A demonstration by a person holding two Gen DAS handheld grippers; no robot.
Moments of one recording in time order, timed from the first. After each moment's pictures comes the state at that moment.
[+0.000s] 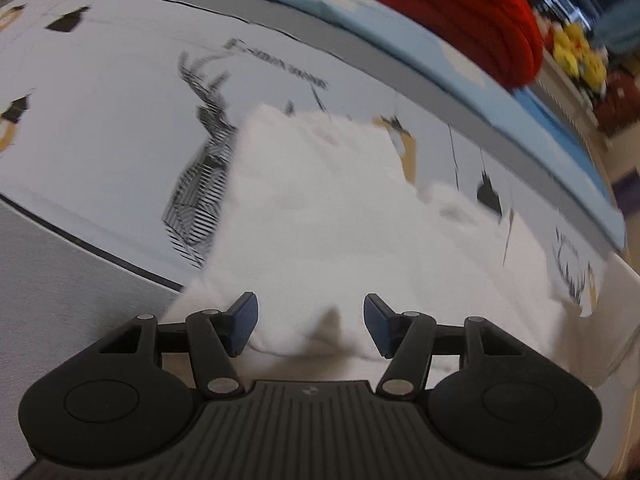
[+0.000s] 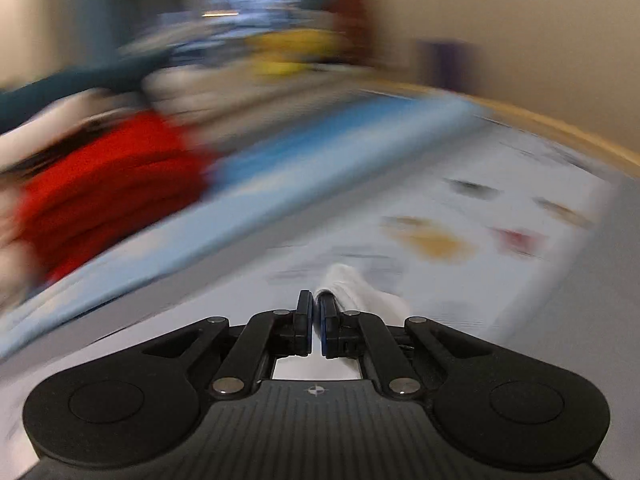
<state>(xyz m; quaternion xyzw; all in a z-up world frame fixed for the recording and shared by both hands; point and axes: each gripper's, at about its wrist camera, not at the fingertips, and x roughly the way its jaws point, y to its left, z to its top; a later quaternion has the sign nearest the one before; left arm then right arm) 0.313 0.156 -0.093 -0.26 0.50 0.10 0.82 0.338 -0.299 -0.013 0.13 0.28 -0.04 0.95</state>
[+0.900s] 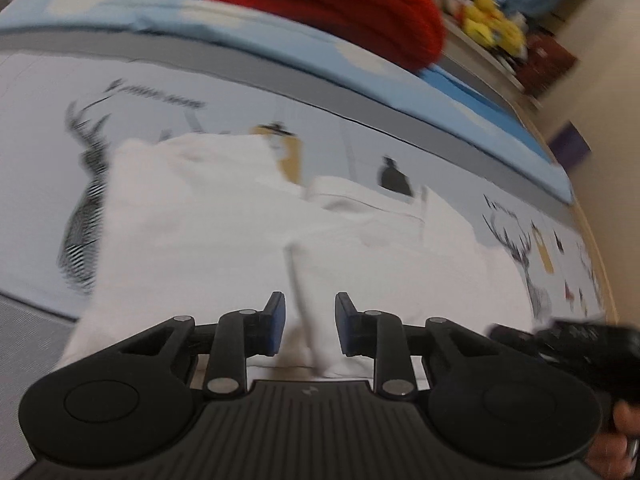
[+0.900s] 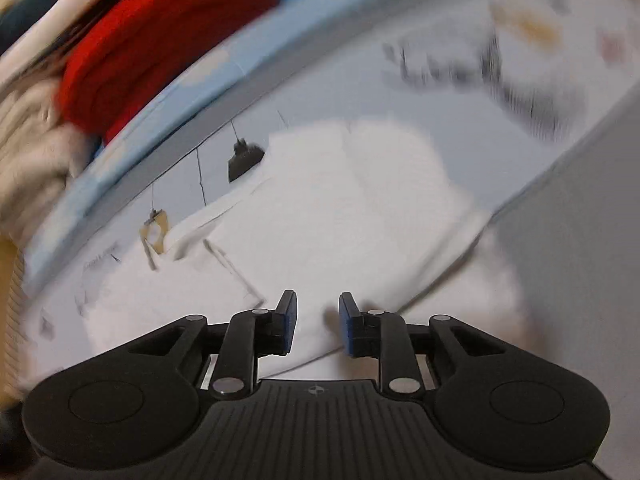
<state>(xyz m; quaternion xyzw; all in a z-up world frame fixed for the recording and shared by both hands) 0.323 0.083 -0.074 -0.20 0.46 -0.03 0.86 0.333 -0.247 -0.095 0.27 0.51 0.03 0.82</state>
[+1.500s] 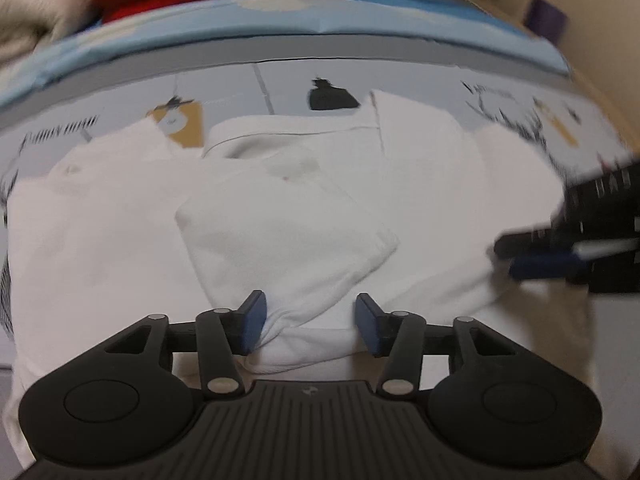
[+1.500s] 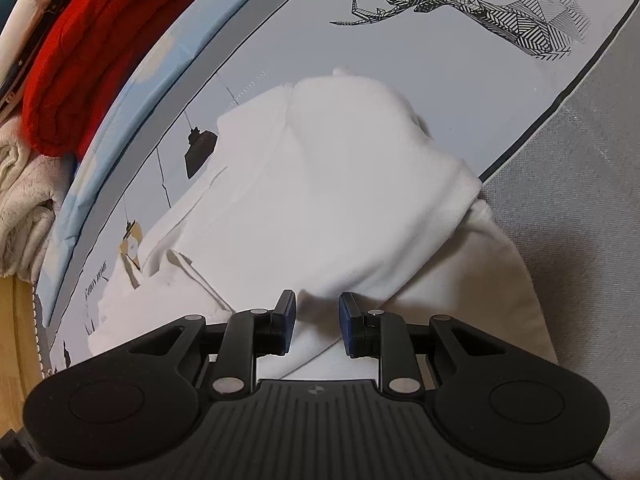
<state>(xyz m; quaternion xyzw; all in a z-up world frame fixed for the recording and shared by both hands) 0.340 -0.020 -0.125 0.00 0.49 -0.06 0.87 0.354 -0.269 -0.131 0.32 0.56 0.00 0.77</state>
